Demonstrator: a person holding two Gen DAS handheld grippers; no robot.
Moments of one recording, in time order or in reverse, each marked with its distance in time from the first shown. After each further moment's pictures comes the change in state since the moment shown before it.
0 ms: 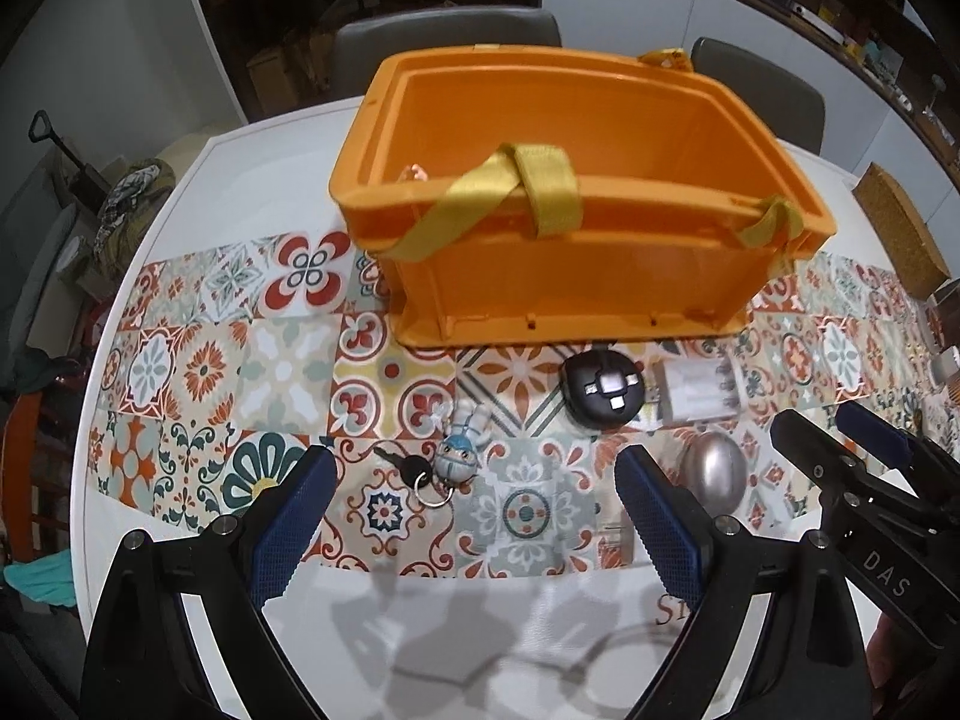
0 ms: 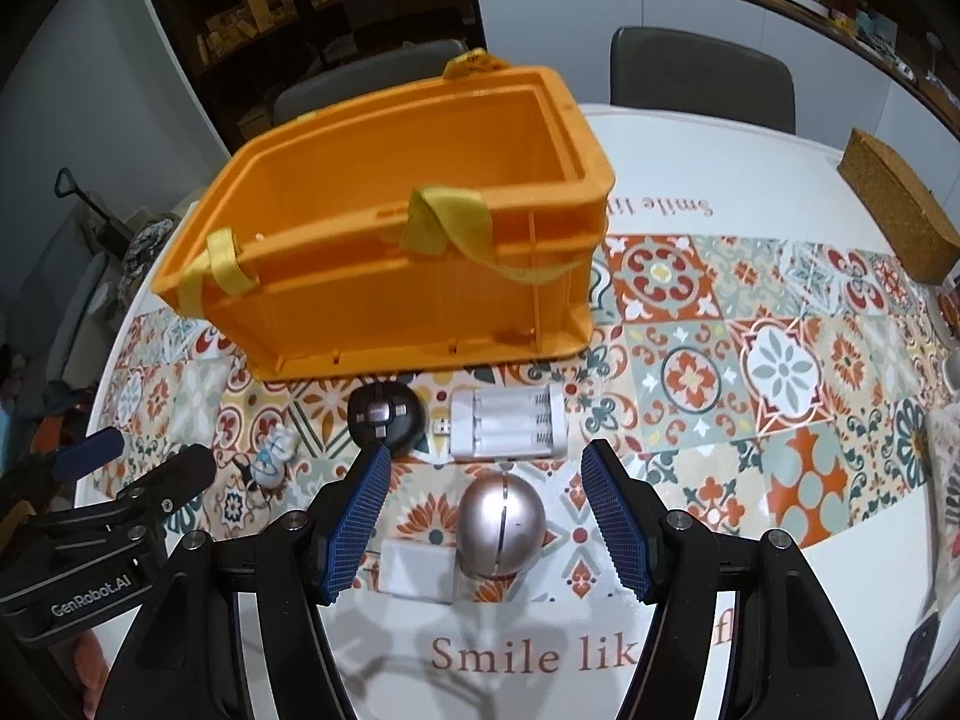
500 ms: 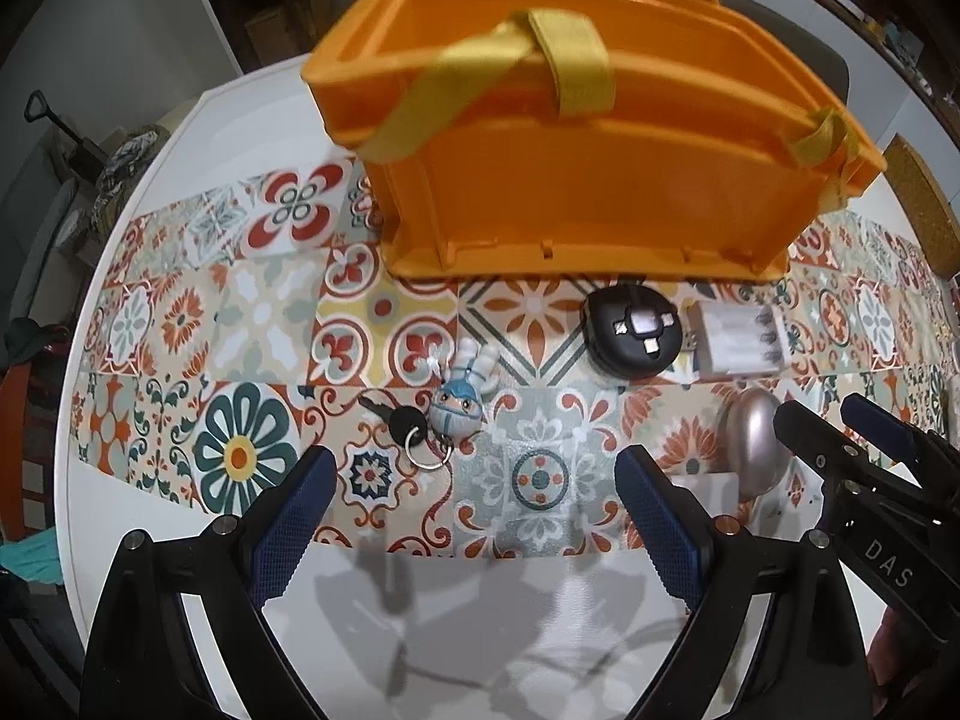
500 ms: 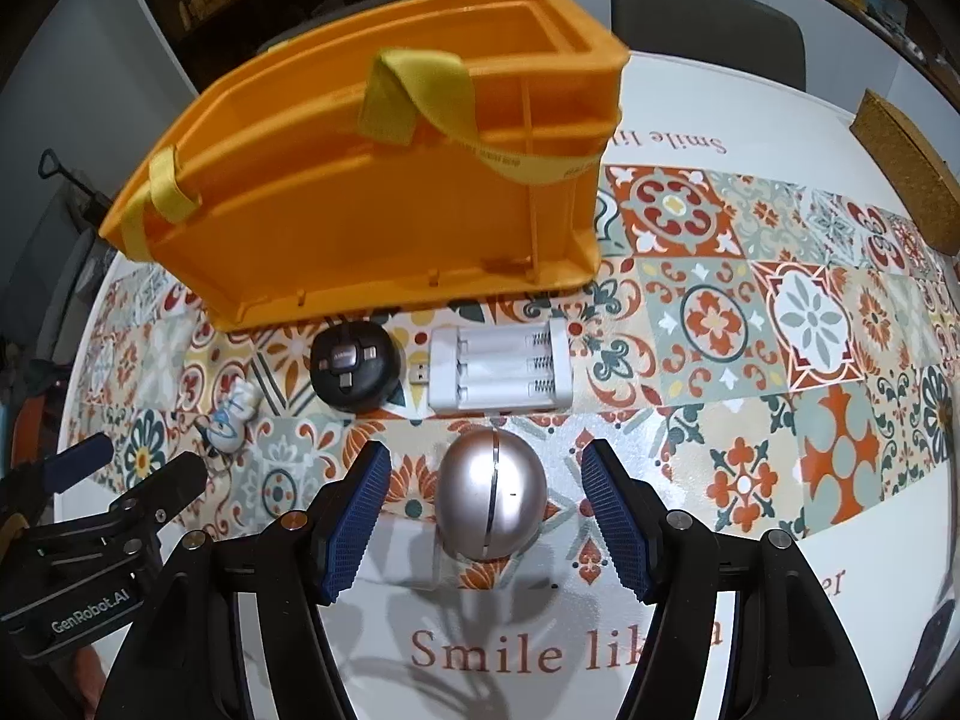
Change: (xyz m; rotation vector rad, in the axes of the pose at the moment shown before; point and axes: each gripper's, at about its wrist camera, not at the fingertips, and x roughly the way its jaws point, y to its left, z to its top) left arm 0.042 -0.002 -0.020 -0.009 0.097 0.017; right arm 0.042 -0.006 -0.017 0.000 0.095 -0.010
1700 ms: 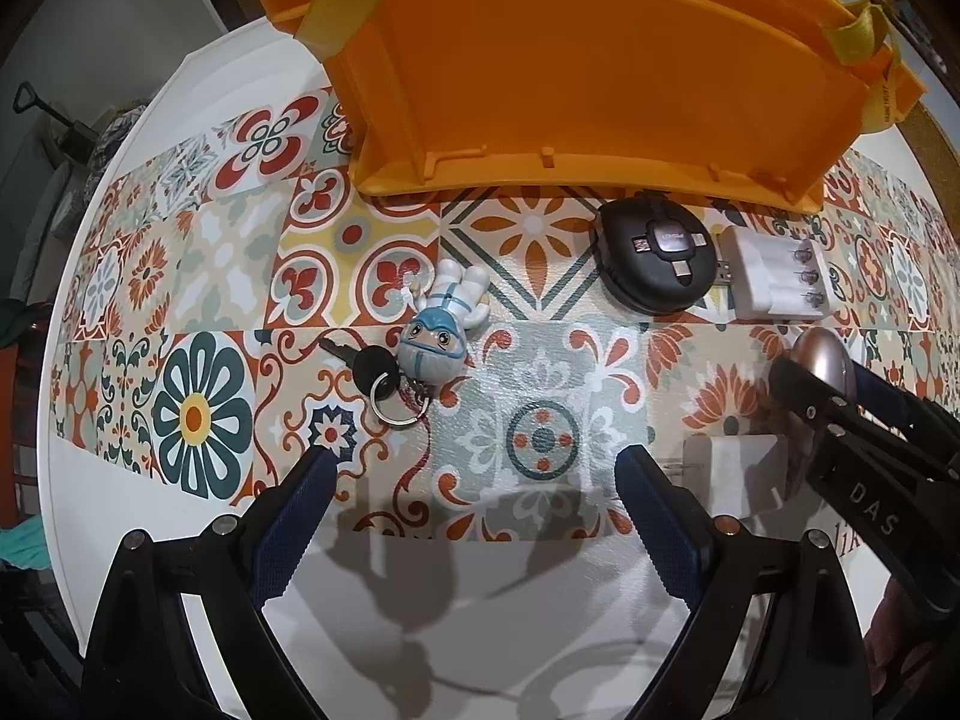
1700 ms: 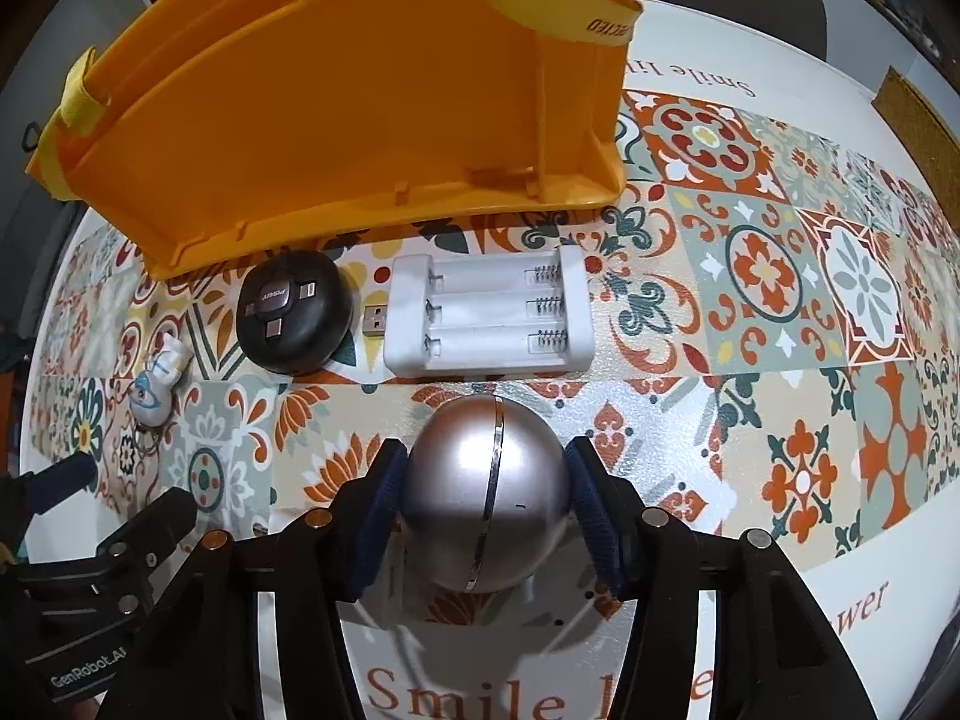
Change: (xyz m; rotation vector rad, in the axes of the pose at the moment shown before) left arm 0.040 -0.009 -0.015 0.009 0.083 0.019; right arm 0.060 0.003 -0.010 -0.011 0.057 -0.032
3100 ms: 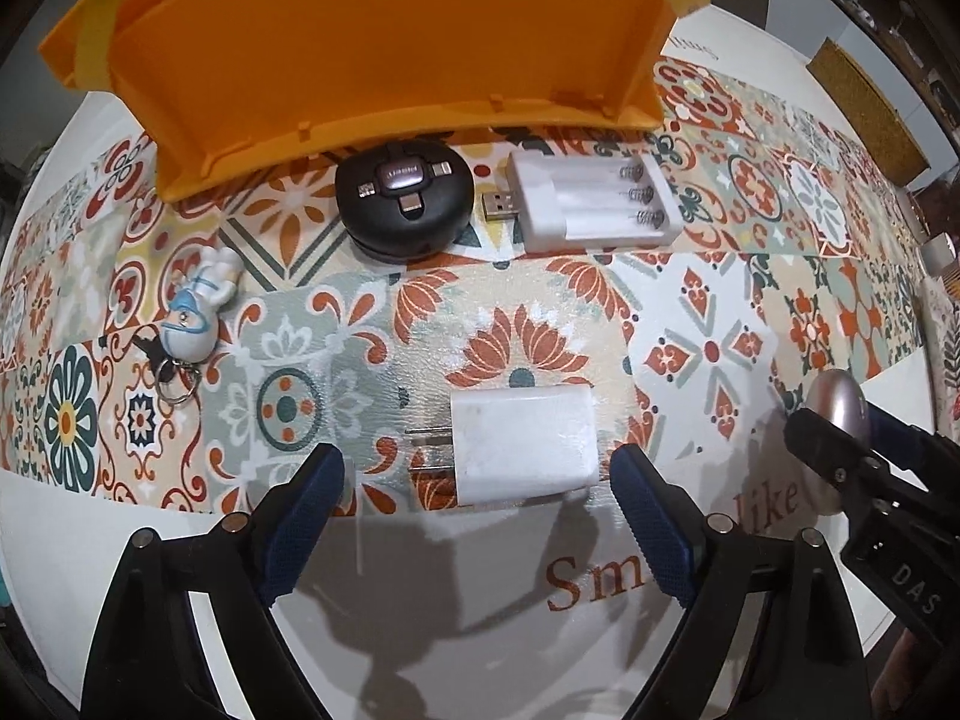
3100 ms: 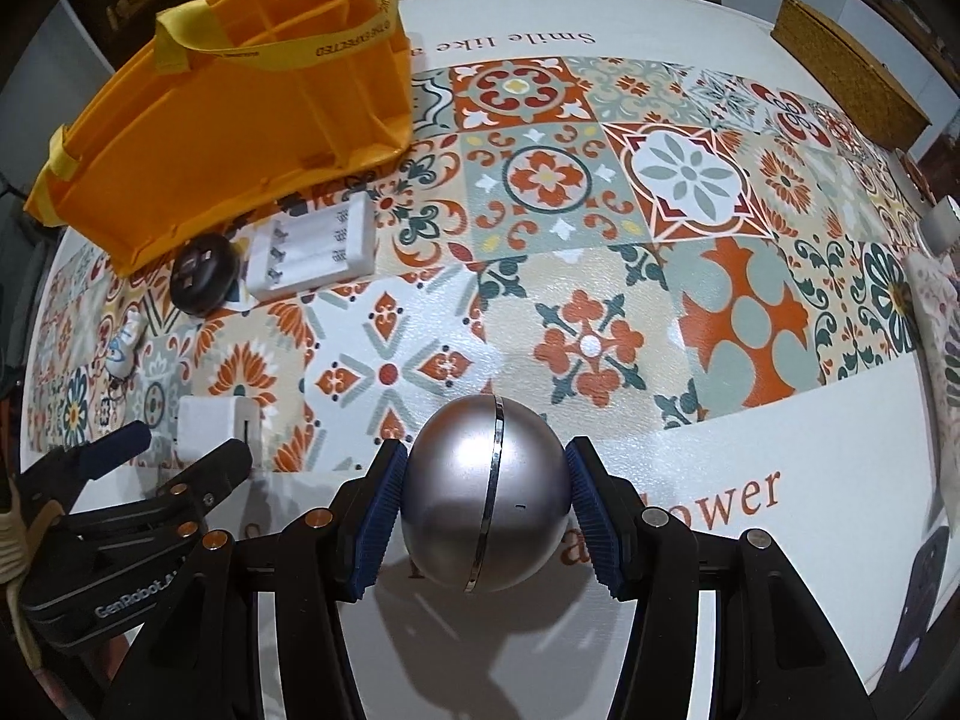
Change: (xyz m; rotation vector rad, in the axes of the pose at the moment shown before) left arm 0.007 -0.088 -0.019 0.119 0.000 -0.144; right arm -0.053 -0.090 -0.049 0.114 0.049 -0.052
